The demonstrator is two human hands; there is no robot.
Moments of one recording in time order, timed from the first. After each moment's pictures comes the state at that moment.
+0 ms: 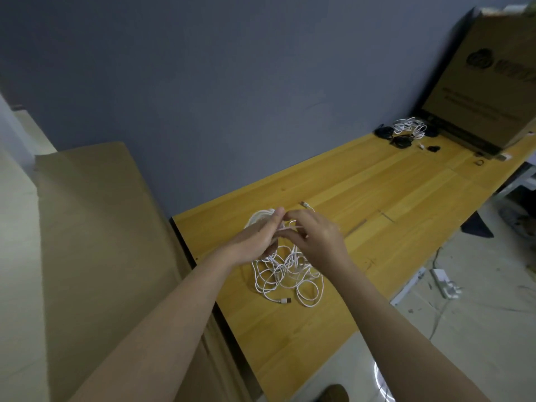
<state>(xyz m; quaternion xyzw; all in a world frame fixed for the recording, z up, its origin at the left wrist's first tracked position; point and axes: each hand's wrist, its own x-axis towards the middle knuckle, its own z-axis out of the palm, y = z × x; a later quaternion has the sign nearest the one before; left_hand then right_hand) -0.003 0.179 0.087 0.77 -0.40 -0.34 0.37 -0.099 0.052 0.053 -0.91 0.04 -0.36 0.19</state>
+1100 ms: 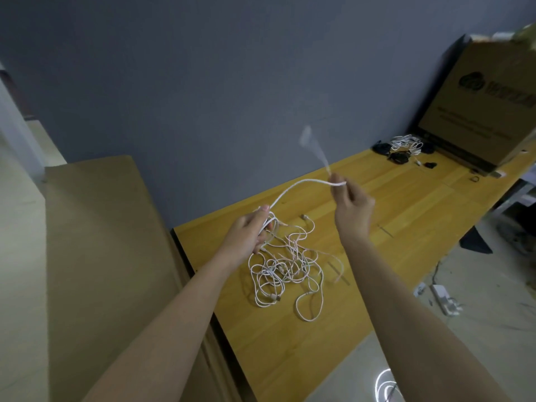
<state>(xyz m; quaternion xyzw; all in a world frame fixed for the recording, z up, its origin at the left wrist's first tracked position) 0.010 0.183 0.090 0.70 -0.26 -0.31 0.59 -0.077 0.000 0.096 -0.65 0.30 -0.46 0.52</state>
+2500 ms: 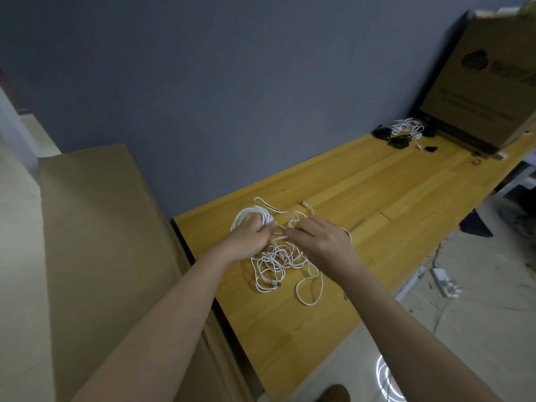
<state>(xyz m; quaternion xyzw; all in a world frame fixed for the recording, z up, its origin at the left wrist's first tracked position) 0.011 0.181 0.063 0.82 -0.37 -0.29 0.33 -0.124 0.045 0.057 -0.95 -0.05 -0.32 -0.02</state>
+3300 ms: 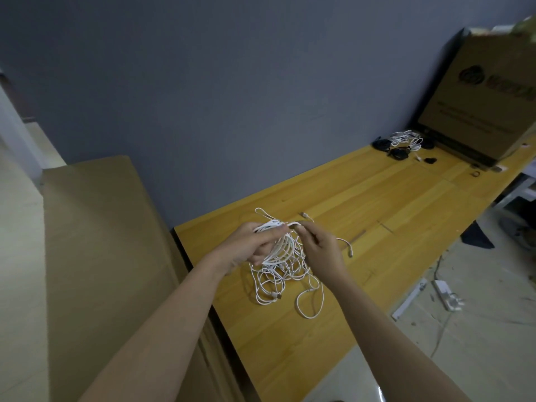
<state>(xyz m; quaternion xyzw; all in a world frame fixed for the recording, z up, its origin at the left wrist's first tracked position) 0.007 0.192 0.093 0.62 -0.33 -0.45 0.55 -0.107 0.059 0.057 -0.79 0.22 -0.25 0.52</state>
